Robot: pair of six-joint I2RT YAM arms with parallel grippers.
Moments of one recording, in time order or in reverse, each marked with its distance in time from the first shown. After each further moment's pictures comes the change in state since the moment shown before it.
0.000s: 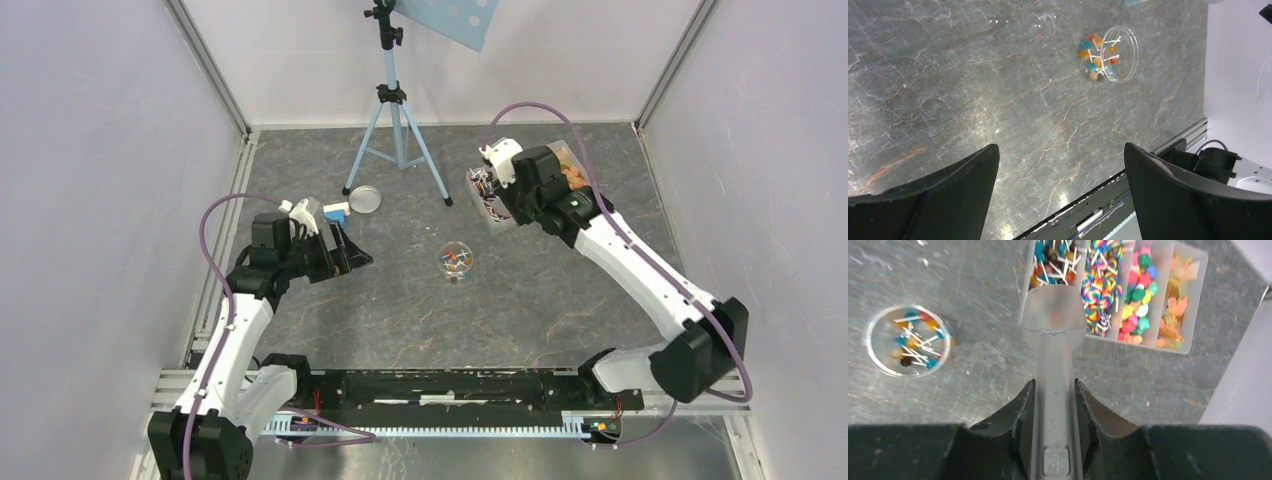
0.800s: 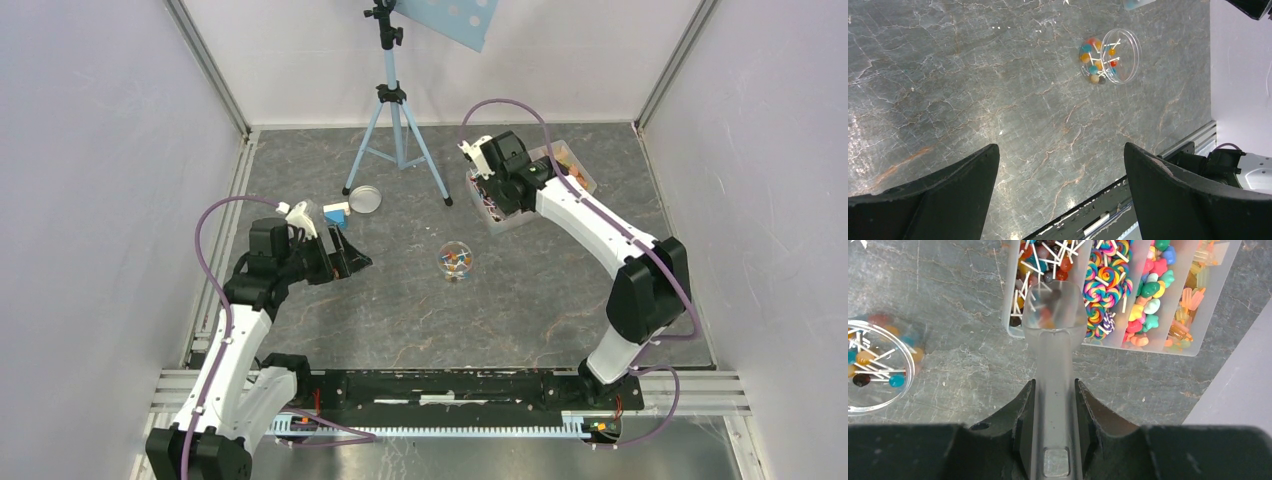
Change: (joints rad) left arm -0.015 -0.071 -0.029 -0.004 -0.031 0.016; right arm -0.010 0.370 0.246 -0.173 0.093 -0.010
